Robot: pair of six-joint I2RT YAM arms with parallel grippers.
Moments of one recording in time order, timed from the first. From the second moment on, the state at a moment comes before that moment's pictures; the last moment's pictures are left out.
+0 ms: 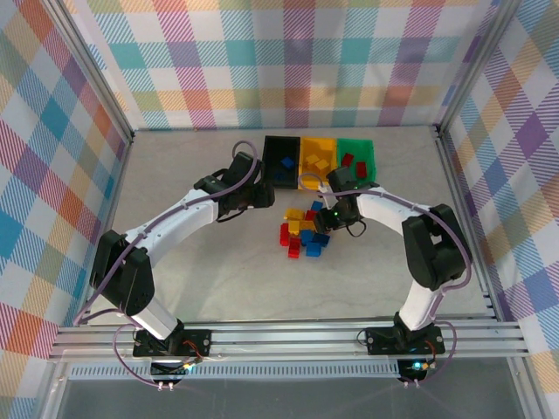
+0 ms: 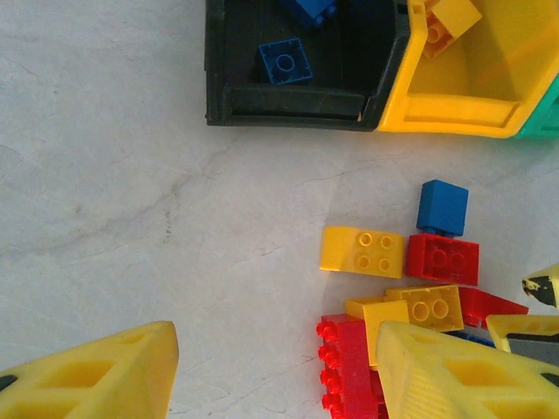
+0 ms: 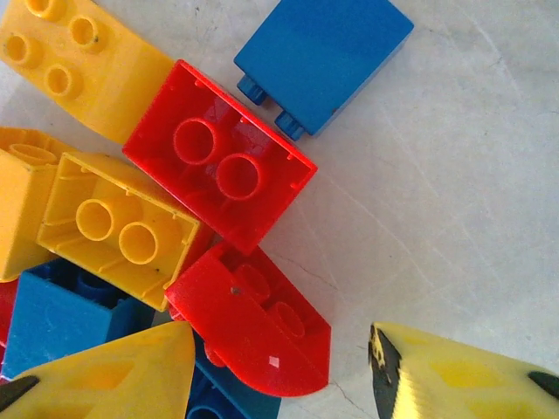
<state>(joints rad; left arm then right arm) -0.59 1.60 1.30 -0.60 -0.12 -0.51 0.46 1.77 1.13 -0.60 -0.15 0.06</state>
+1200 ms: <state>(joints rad) -0.59 1.58 1.30 -0.63 -0.14 -0.51 0.47 1.81 1.17 -0.60 -0.23 0.04</state>
